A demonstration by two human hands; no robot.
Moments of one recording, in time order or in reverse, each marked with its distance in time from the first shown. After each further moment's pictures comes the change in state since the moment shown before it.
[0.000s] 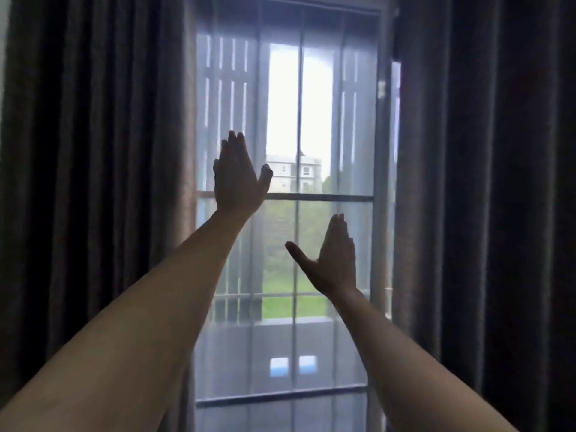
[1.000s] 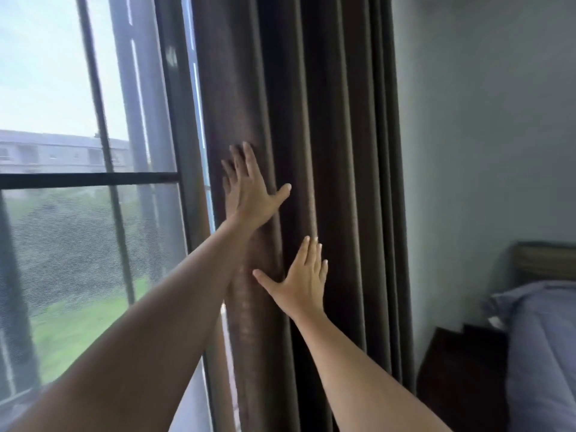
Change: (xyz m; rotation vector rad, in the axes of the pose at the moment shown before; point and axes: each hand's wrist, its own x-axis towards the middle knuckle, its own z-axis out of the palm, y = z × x) left_hand -0.040 0.243 0.322 -0.626 -0.473 0.231; right_hand 0.025 0.284 -0.053 -0.501 0.214 0.534
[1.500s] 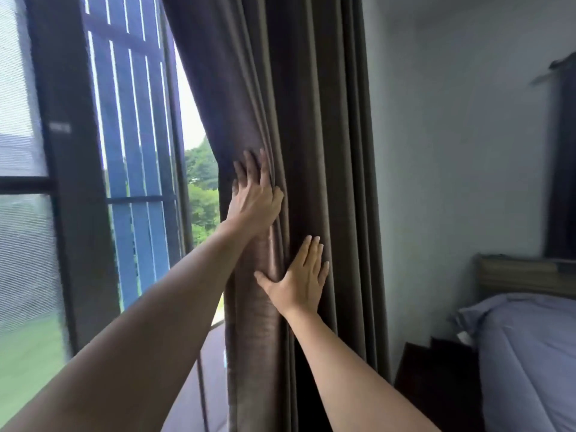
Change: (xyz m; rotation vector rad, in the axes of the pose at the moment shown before) left_hand 0.086 0.023 0.139 -0.011 -0.106 0.167; right_hand 0.123 0.088 0.029 -0.065 0.202 0.076
